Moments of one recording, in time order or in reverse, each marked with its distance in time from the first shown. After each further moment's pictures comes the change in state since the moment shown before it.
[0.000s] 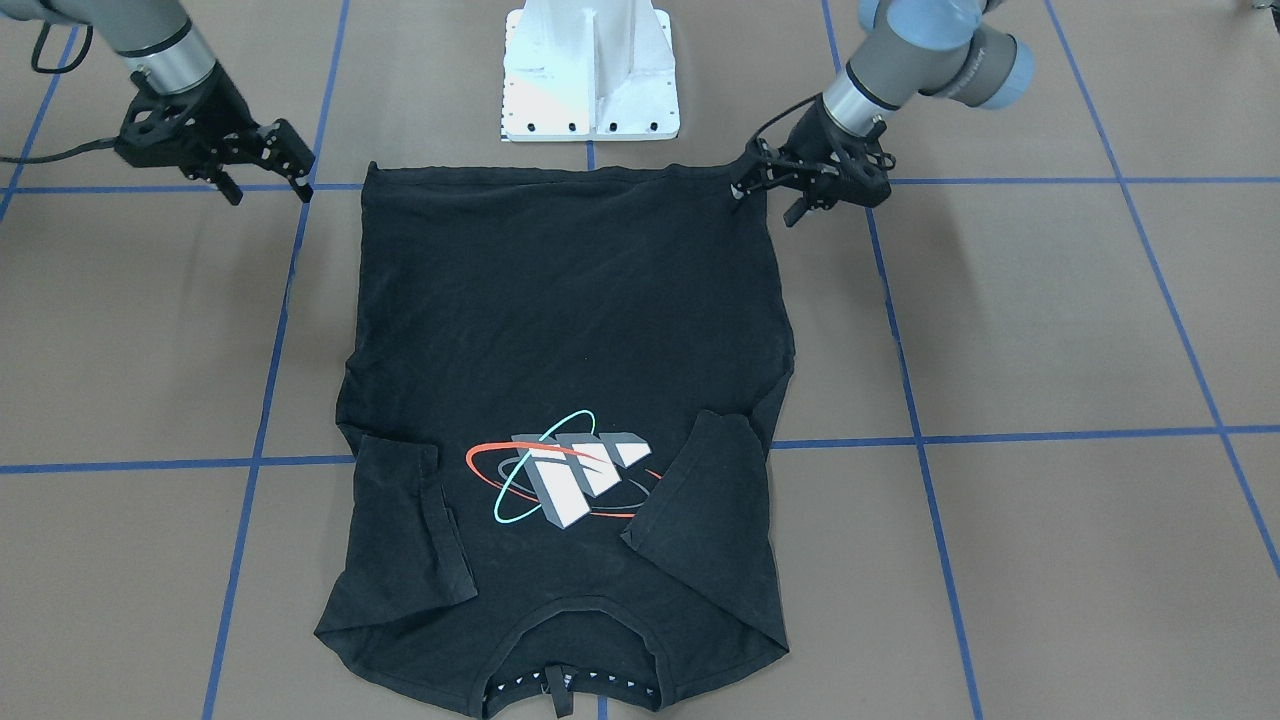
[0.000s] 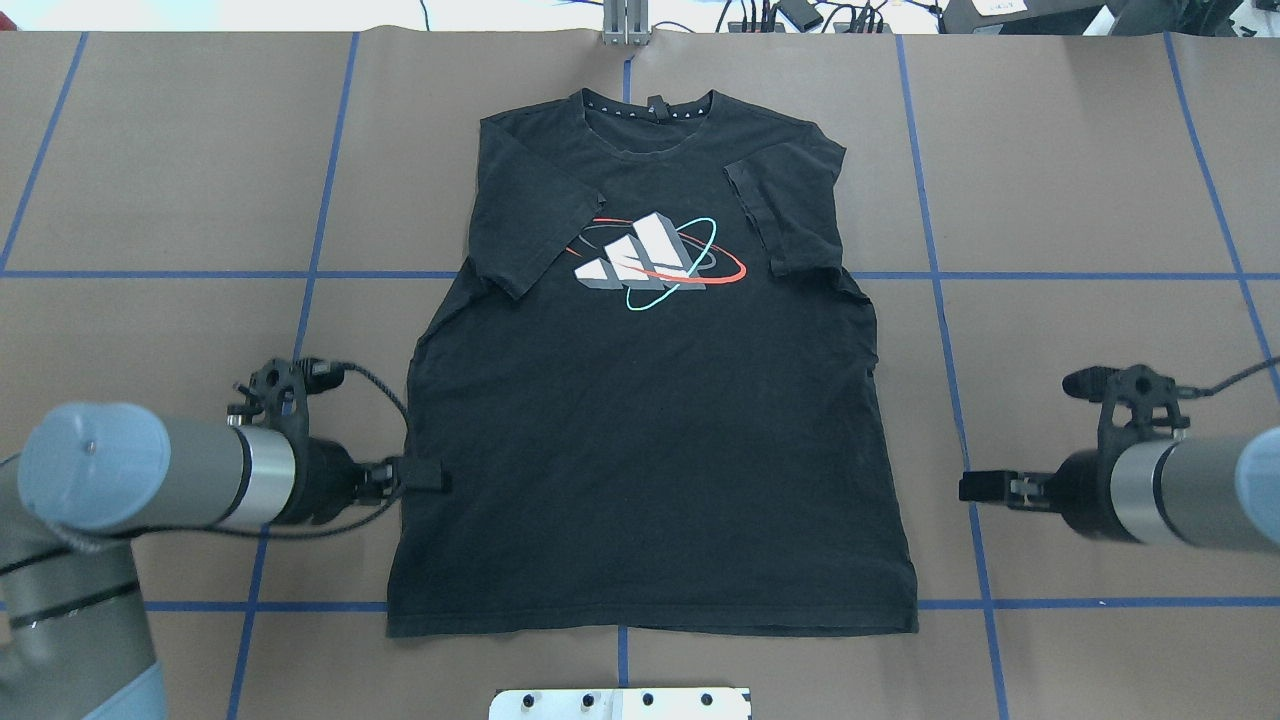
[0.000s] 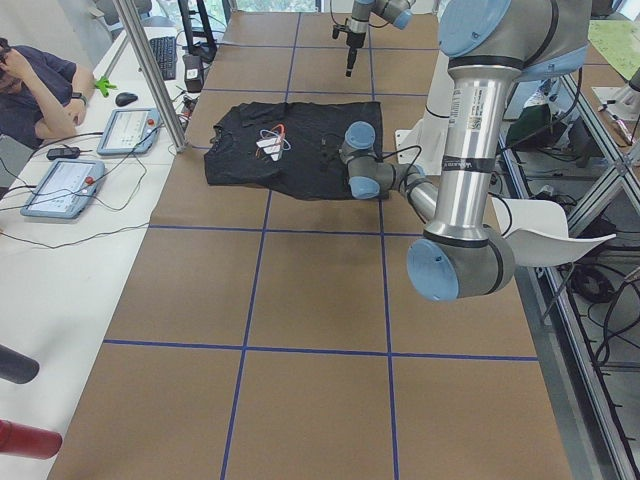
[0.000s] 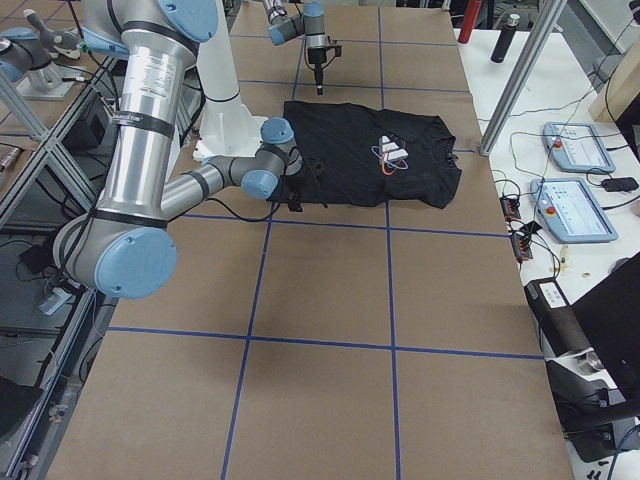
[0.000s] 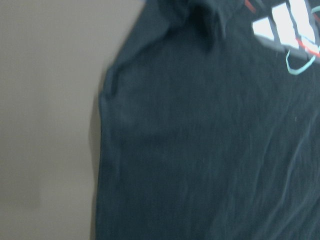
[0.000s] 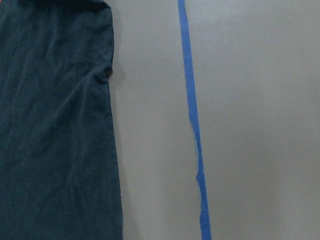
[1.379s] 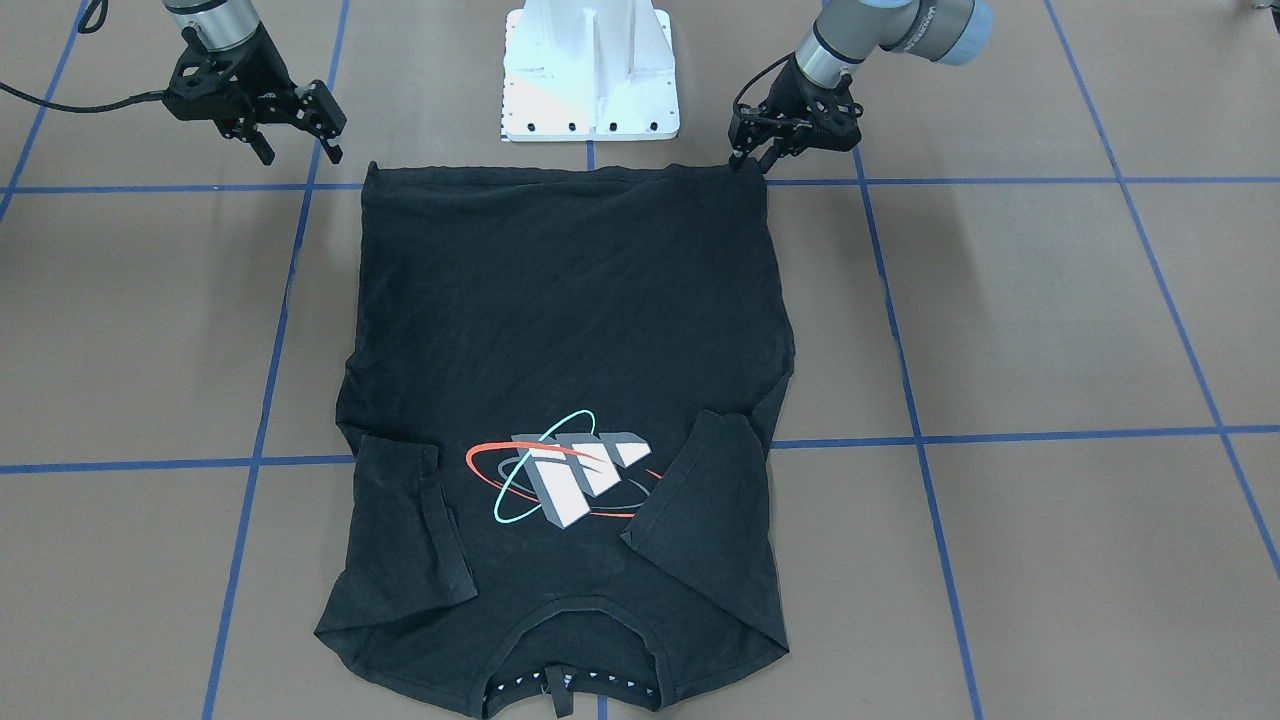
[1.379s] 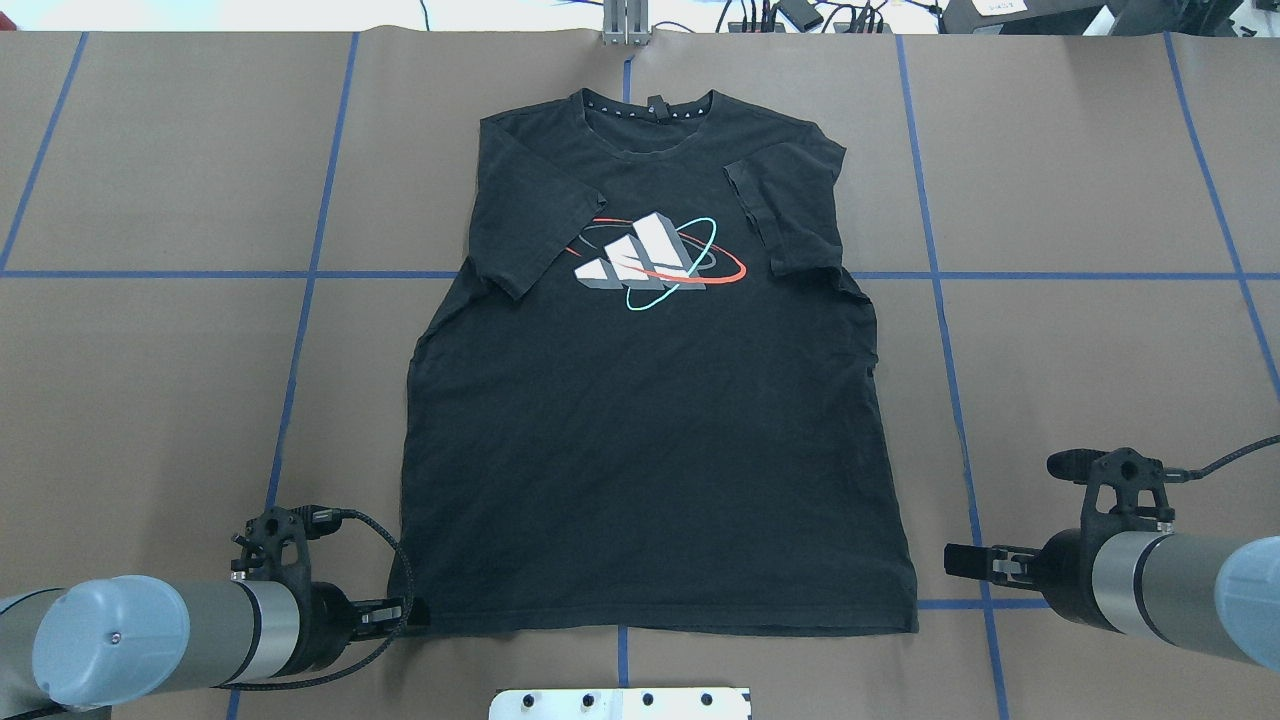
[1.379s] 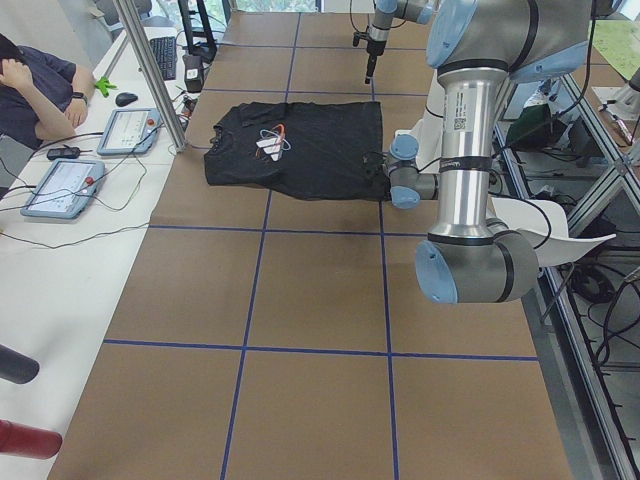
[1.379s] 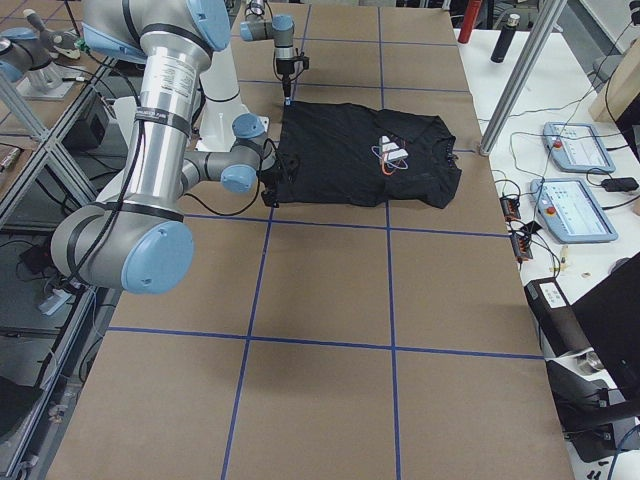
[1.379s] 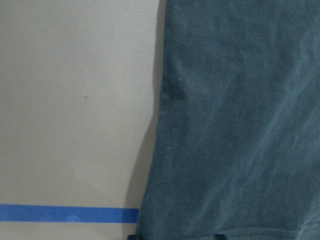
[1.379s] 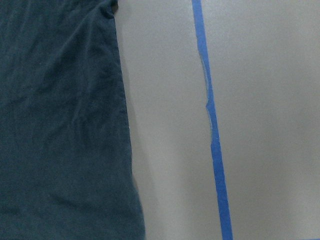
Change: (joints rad) left arm 0.234 0.080 -0.016 0.011 0.178 -0.150; right arm -0.164 -0.047 0.049 0.002 -0.129 0.107
